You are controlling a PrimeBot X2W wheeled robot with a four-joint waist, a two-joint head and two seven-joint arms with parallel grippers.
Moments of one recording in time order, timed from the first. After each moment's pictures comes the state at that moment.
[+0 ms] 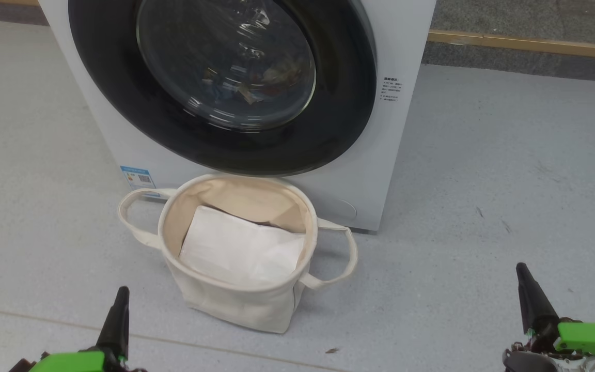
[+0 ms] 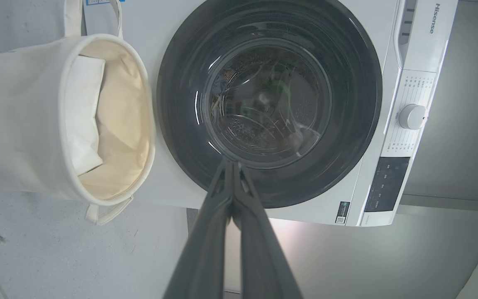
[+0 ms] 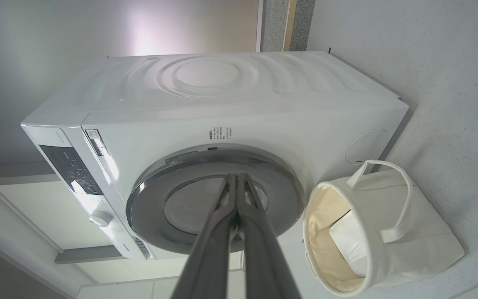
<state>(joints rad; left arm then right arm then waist) -0.06 0.04 0.08 0.28 -1.61 -0.12 0.11 -0.06 -0.04 -0.13 0.28 1.61 0.13 0.10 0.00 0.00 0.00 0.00</state>
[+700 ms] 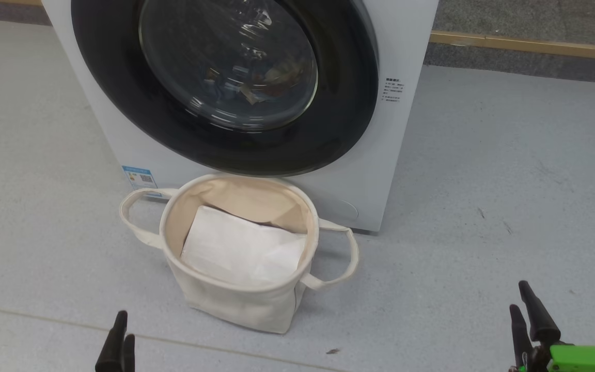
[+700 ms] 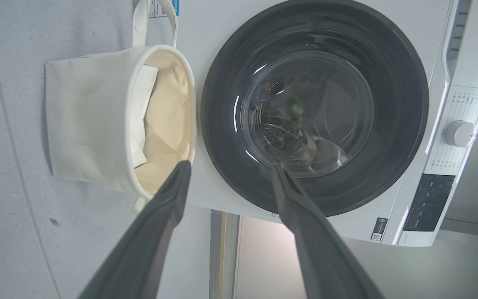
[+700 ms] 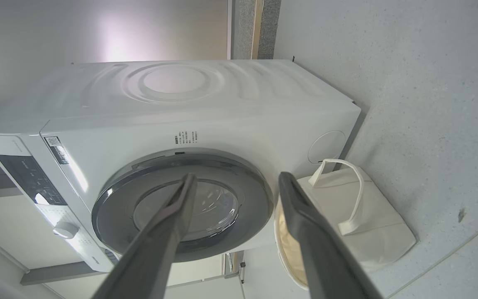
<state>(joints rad) -0.01 0.04 0.07 0.35 -1.60 -0.11 0.07 -0.01 -0.04 -0.13 0.34 1.59 0.13 0.07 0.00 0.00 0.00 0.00</state>
